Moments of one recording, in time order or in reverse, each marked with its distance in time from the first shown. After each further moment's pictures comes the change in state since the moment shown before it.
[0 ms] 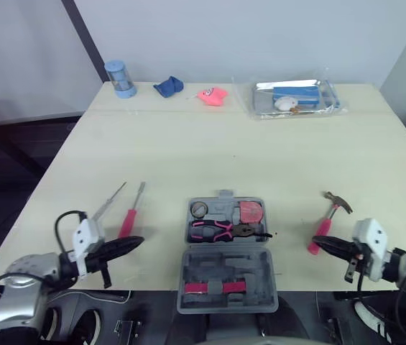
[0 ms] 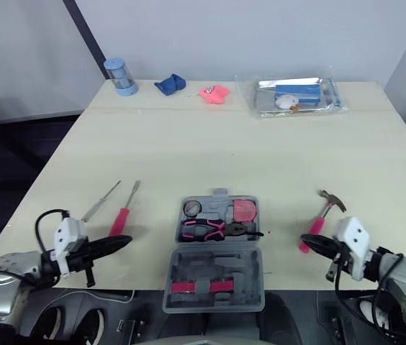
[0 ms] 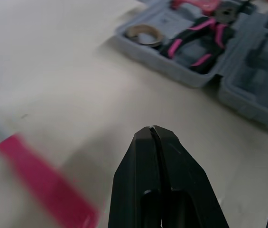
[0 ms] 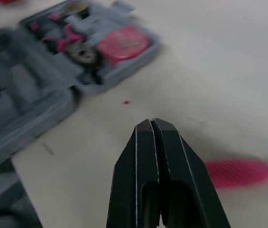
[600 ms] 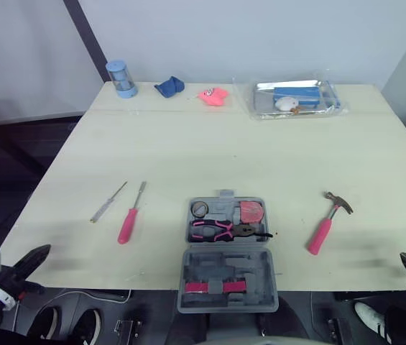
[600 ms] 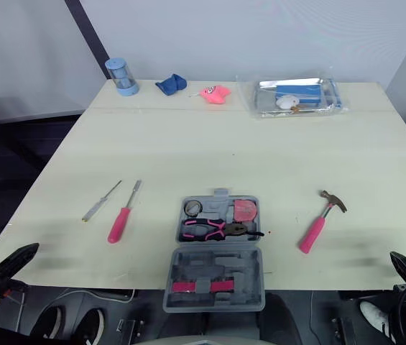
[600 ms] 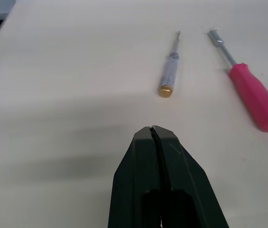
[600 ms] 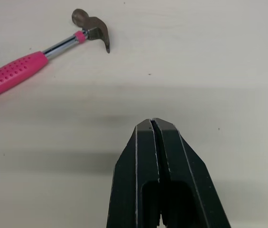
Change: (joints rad) left arm 0.140 -0.002 0.442 0.322 -0.143 0.051 0.191; right arm 0.242 0.235 -0.512 0.314 0.157 -0.166 -0.189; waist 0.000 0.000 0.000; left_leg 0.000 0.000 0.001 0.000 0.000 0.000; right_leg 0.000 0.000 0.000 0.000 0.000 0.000
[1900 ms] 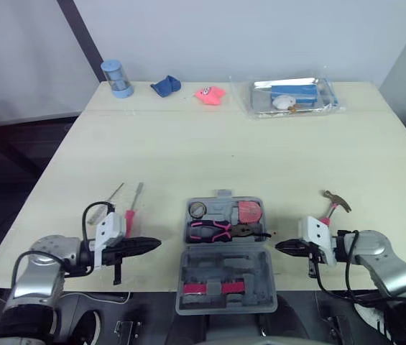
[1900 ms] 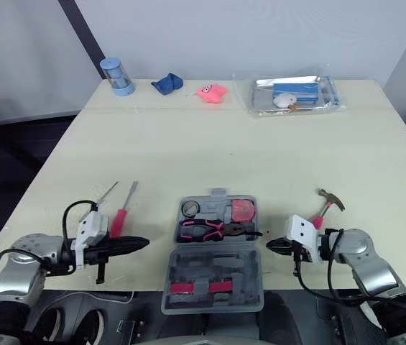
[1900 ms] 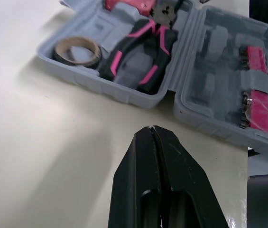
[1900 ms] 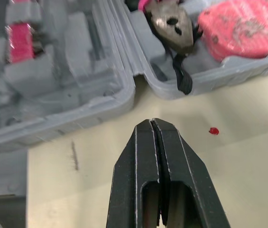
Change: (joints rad) left arm -0.248 0.024 -0.558 -0.290 0.171 -0.018 -0.315; right arm -0.551 -0.155 0.809 -0.081 -0.349 0.103 0.311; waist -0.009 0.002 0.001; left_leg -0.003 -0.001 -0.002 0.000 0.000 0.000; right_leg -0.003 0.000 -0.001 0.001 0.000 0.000
